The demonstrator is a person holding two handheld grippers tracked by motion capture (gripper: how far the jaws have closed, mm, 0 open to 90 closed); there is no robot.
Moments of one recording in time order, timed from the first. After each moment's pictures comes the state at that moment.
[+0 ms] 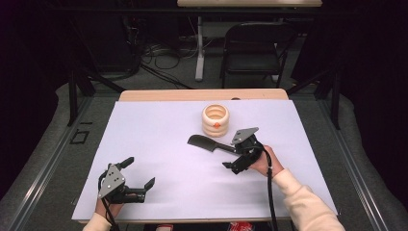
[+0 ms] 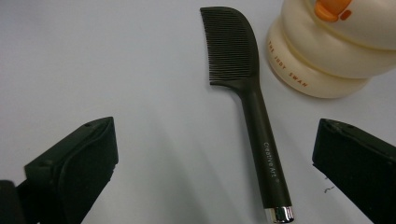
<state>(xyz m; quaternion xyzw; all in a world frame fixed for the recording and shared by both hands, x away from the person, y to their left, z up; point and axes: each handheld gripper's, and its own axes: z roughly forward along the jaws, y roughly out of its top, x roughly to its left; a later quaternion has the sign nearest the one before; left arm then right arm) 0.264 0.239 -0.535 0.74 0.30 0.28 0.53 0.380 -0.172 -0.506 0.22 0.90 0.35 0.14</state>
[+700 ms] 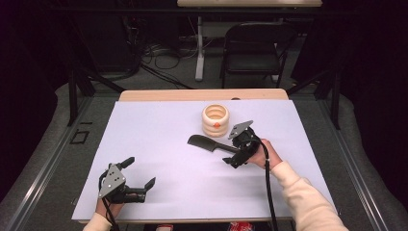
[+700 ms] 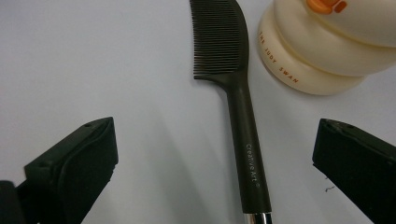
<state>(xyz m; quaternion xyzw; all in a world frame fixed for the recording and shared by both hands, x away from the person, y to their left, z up) 0.265 0.238 -0.535 0.74 0.30 0.27 0.53 0.401 -0.166 -0.504 0.22 0.92 0.31 0.13</state>
